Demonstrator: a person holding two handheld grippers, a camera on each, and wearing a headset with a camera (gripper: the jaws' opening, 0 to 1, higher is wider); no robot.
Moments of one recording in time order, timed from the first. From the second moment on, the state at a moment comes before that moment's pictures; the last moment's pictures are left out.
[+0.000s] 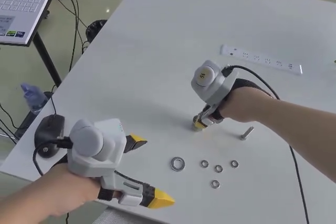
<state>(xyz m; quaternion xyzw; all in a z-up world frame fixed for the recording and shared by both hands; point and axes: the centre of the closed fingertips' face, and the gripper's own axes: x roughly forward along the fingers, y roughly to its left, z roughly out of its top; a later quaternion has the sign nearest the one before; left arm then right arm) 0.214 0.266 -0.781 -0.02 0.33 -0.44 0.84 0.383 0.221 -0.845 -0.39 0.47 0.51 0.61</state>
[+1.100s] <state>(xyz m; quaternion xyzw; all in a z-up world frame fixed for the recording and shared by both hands) 0.213 0.266 -0.782 -0.02 0.33 -0.44 0.83 0.386 0.217 -0.863 -0.40 0.47 0.50 0.61</state>
